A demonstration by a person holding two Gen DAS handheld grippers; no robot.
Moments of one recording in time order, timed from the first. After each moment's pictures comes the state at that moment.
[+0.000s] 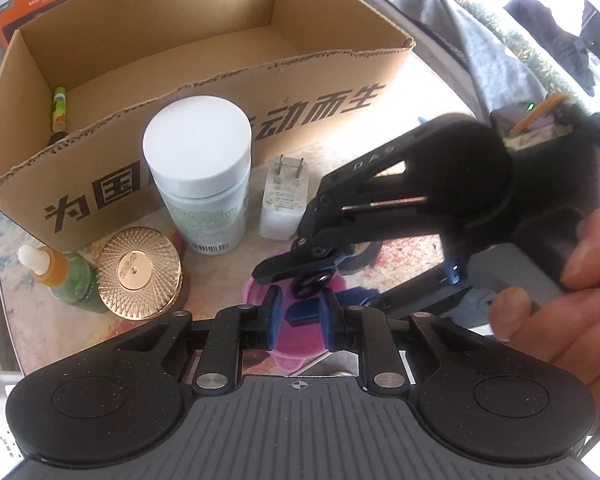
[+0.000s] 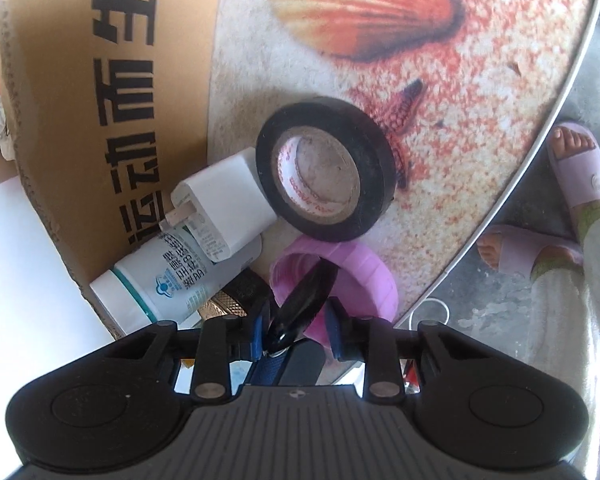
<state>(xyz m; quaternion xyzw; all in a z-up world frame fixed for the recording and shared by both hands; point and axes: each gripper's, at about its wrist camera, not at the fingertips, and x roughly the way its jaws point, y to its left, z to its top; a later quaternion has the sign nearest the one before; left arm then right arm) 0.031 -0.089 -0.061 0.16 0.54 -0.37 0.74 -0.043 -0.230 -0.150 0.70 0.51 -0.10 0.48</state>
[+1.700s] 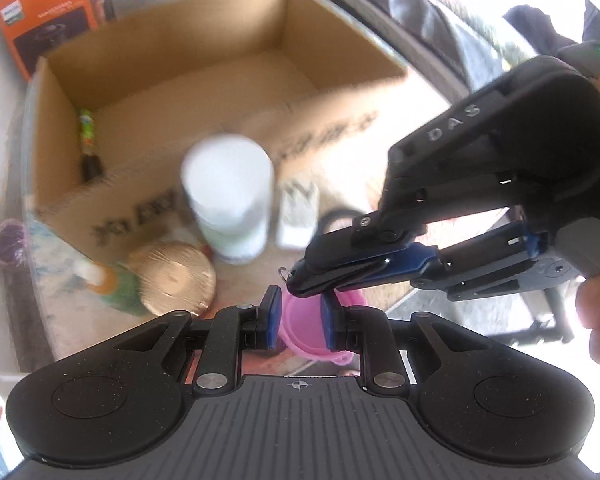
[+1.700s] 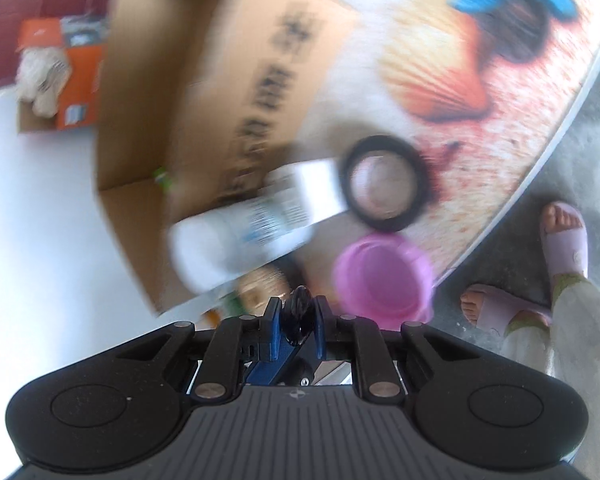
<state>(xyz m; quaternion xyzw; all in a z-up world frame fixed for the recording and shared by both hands) 0.036 -0.077 -0.015 0.16 0.52 -0.36 0.76 -0.041 -0.224 -0.050 0.62 0.50 -0.07 0.60</state>
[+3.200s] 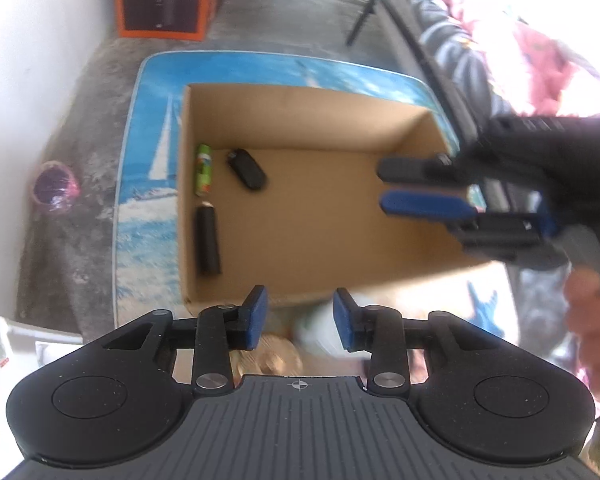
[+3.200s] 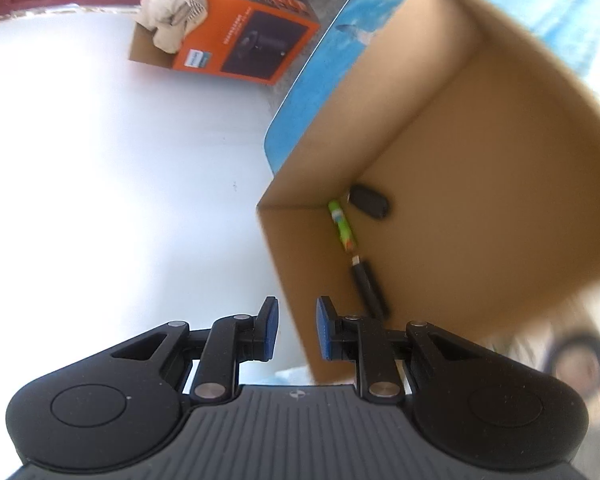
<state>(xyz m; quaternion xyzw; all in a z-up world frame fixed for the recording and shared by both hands) 0.124 -0.038 0.048 0.01 0.56 -0.25 0.79 0.086 -0.260 0.021 0.57 0.46 0.06 0.67</state>
